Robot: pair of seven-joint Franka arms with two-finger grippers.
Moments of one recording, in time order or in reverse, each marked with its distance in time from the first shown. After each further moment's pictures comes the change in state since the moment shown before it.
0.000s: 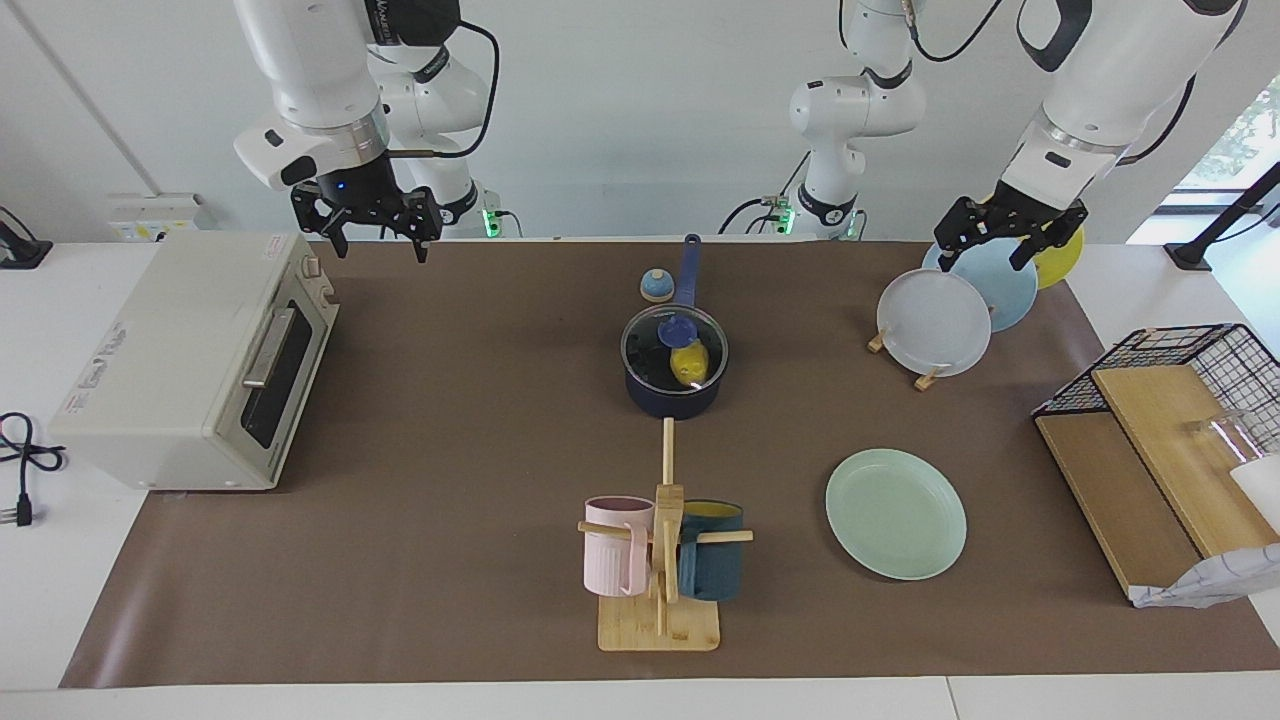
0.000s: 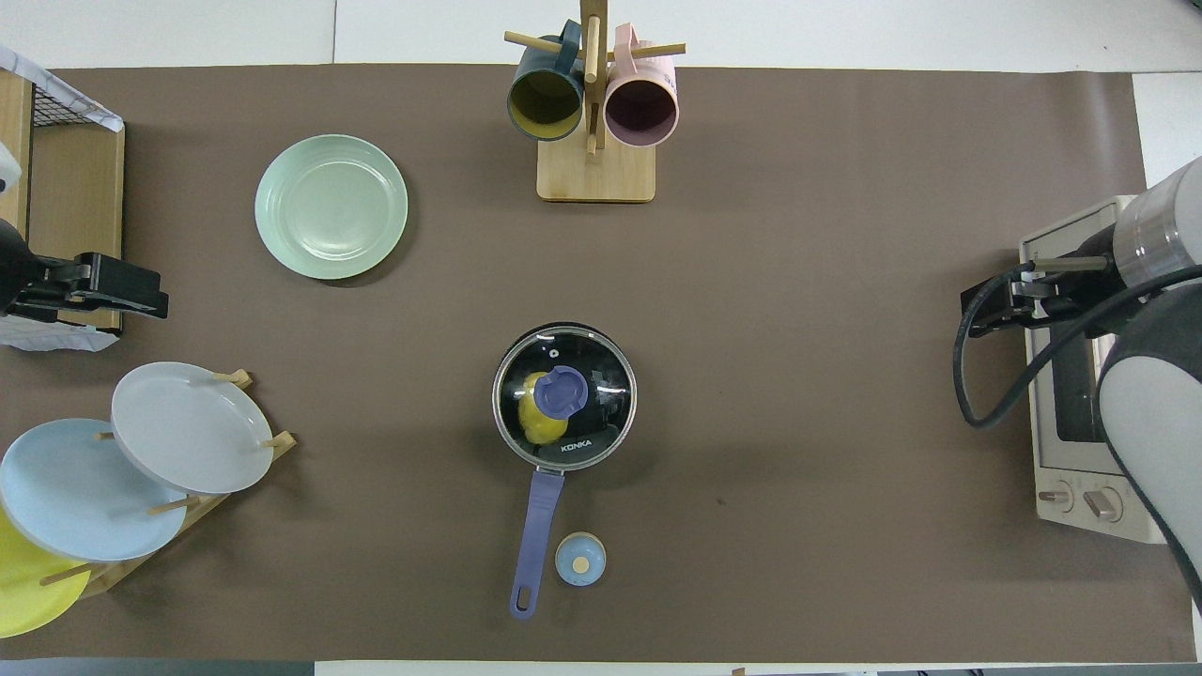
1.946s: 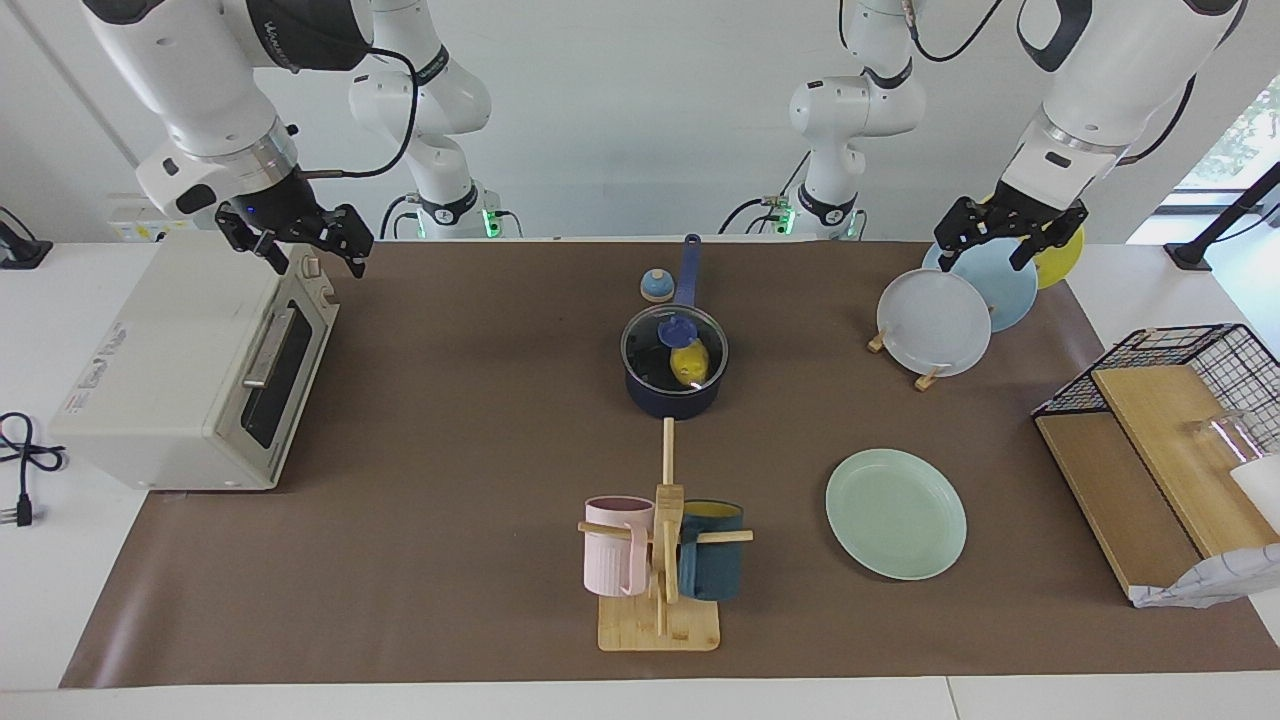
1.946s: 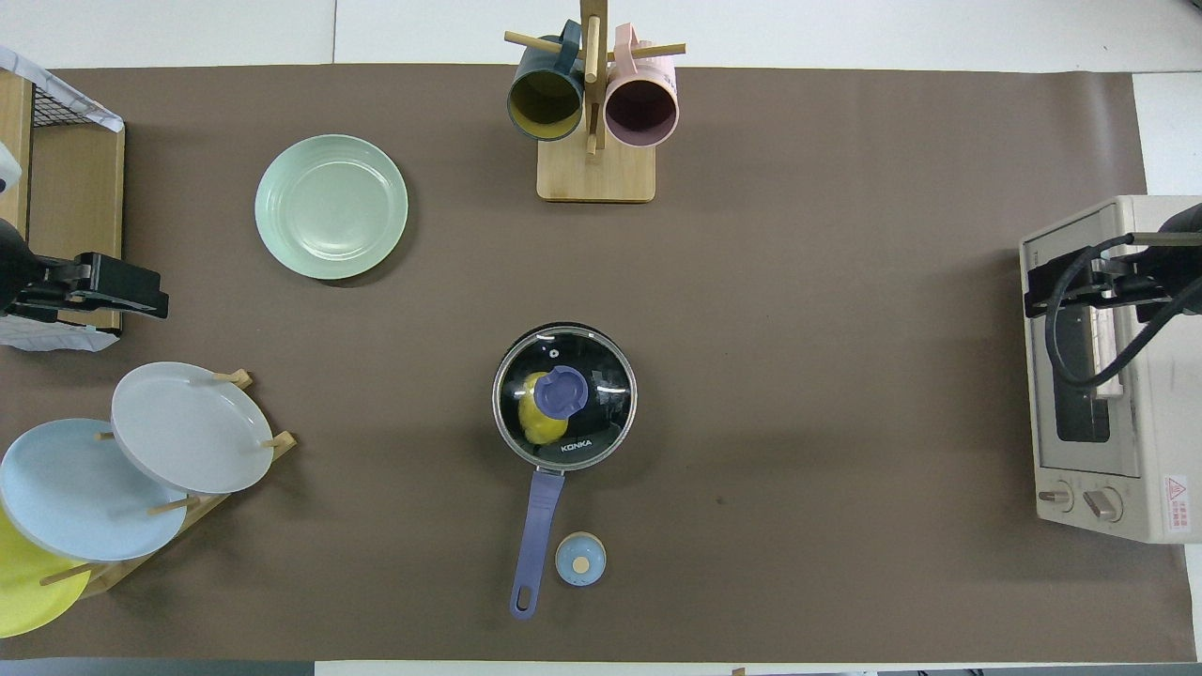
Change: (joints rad) left arm 0.000 0.000 0.000 0.000 0.000 0.000 0.000; right arm -0.125 0.011 0.011 0.016 0.048 0.025 -0.081
